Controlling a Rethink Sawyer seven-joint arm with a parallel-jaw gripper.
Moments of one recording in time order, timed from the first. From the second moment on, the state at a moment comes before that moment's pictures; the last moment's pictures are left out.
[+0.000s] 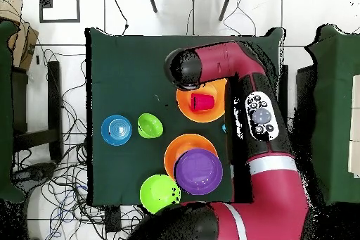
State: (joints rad) arm -0.42 -0.51 0.39 1.20 -0.64 0.85 2.07
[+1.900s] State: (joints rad) arm -0.42 -0.57 0.37 1.39 -0.64 0.74 2.07
